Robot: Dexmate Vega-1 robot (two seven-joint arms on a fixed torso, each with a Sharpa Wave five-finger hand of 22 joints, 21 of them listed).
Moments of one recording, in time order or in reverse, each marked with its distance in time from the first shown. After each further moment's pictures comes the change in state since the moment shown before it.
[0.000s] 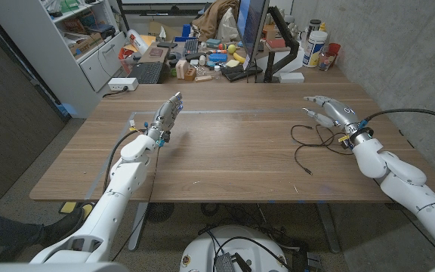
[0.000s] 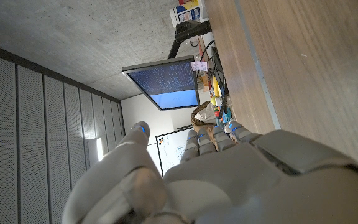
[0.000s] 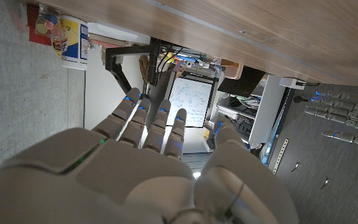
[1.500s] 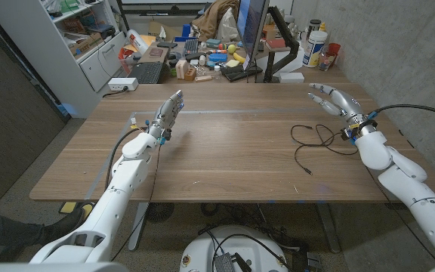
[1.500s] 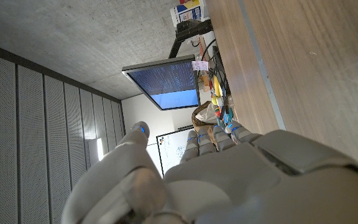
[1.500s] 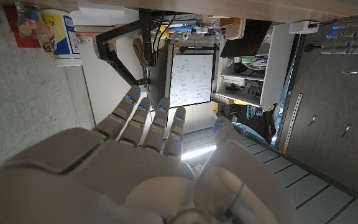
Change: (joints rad) left arm -0.025 -0.011 0.005 0.027 0.007 -0.004 0.000; left_hand -0.004 -0.004 0.000 0.000 0.000 -0.005 -0.006 -0.001 0.000 0.000 0.000 0.000 0.000 0.000 0.000 0.008 0.000 -0.004 -0.004 0.018 0.000; right arm 0.050 0.083 0.079 0.052 0.142 0.140 0.066; right_hand 0.000 0.000 0.004 0.004 -0.004 0.009 0.019 0.008 0.003 0.021 0.021 0.012 0.000 0.018 0.000 0.003 0.000 0.016 -0.006 0.040 -0.005
